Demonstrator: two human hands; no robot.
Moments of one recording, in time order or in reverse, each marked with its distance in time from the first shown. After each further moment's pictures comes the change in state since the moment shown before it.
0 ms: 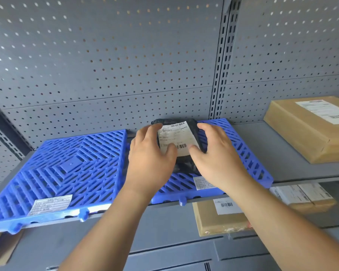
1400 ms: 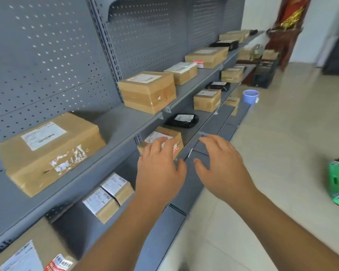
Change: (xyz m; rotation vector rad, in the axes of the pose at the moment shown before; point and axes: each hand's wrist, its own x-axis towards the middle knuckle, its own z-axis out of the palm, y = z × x) left_hand -0.274 0.434 0.388 -0.016 -0.556 0.794; right_hand -0.299 0.354 -0.448 -0.506 0.494 0.574
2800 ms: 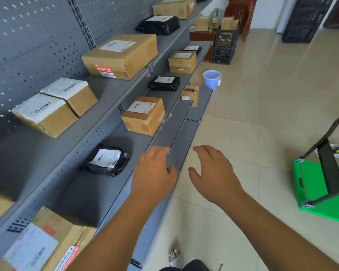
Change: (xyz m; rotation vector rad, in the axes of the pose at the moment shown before) left_hand 0.444 0.181 0.389 -0.040 -0.364 0.065; right_hand 0.392 0.439 0.021 -0.075 -0.198 0.289
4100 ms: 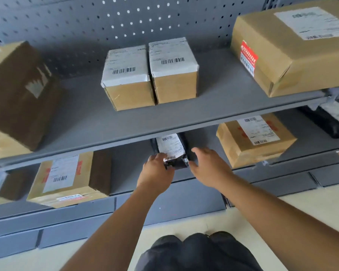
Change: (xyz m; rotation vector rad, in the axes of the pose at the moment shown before) left_hand 0.135 -0.177 0.061 -0.245 0.206 -1.142; right_hand 0.331 -0.105 0.196 -0.061 -0.675 -0.842
